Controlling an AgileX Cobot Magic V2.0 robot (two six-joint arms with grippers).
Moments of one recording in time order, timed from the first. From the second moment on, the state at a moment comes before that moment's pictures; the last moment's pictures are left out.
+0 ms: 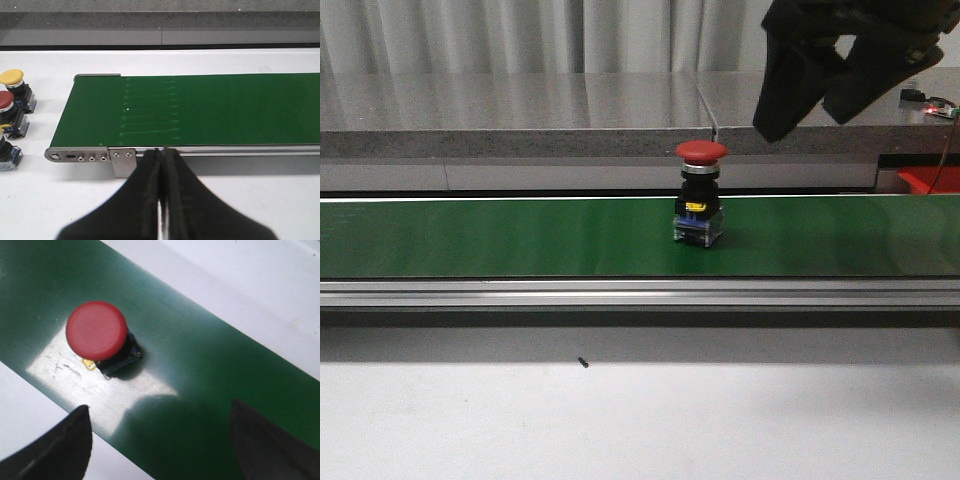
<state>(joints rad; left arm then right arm) -0.01 0.30 -0.43 -0.10 0.61 0.05 0.34 1.50 -1.17 0.18 0.68 -0.26</state>
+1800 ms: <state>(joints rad) -0.01 0.30 -0.43 -0.10 0.61 0.05 0.08 1.63 -1.44 0.19 0.85 -0.26</state>
